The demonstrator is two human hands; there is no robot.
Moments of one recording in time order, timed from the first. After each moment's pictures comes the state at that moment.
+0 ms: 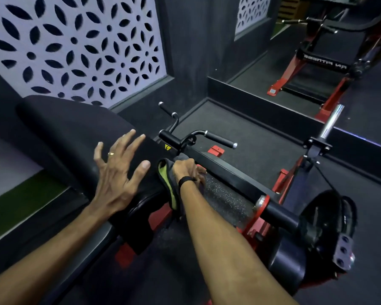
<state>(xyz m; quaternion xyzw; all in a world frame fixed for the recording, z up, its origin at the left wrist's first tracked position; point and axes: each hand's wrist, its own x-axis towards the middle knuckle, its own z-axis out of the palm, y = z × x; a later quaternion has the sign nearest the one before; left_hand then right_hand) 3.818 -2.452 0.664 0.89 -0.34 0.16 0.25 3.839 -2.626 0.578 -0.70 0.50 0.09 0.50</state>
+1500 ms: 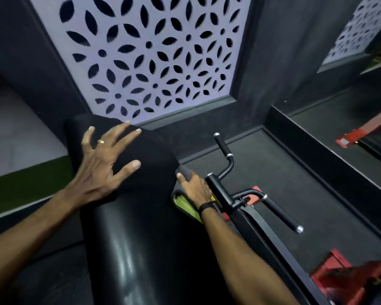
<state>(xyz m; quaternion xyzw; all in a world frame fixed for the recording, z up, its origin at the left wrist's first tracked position) 4.074 -2.360 0.683 0.94 -0.25 0.15 0.17 4.077 -2.598 0.556 -0.89 0.18 0.18 0.39</state>
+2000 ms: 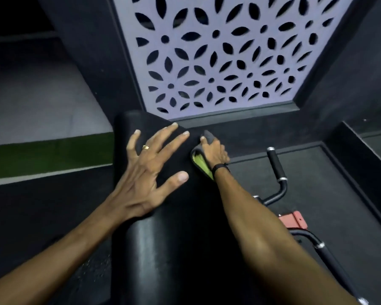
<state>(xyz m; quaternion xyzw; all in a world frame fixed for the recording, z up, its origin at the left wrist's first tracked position) 4.092 -2.361 0.677 0.94 -0.19 0.15 0.24 4.262 -2.519 0.554 -0.89 0.14 0.15 0.41</state>
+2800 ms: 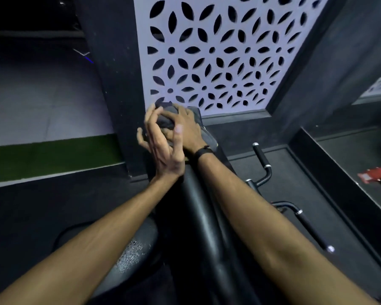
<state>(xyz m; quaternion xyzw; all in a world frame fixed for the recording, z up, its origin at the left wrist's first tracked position) 4.062 -2.334 0.669 0.75 0.06 0.42 0.51 4.144 -2.391 0.682 -0.95 -0.20 -0.02 0.25</state>
